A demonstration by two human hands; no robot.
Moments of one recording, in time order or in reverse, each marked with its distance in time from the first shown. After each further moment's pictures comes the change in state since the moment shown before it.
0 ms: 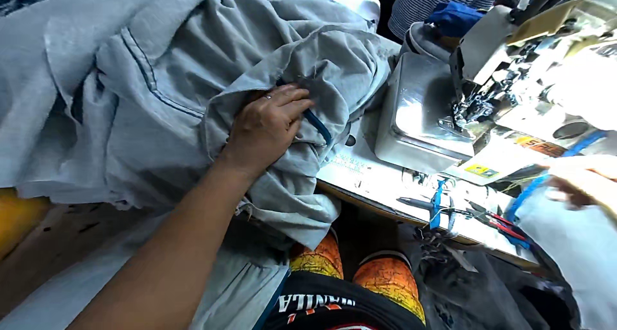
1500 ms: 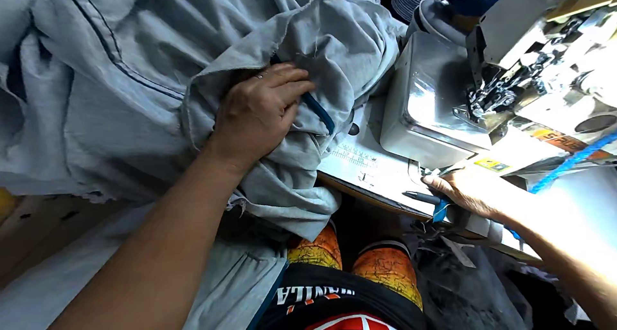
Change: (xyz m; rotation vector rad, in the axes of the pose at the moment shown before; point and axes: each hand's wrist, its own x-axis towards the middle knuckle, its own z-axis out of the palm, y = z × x) left_hand -0.003 -0.001 0.001 -0.020 0.019 -0.019; right_hand 0.035 -0.019 0.104 -0.524 -0.712 -0.294
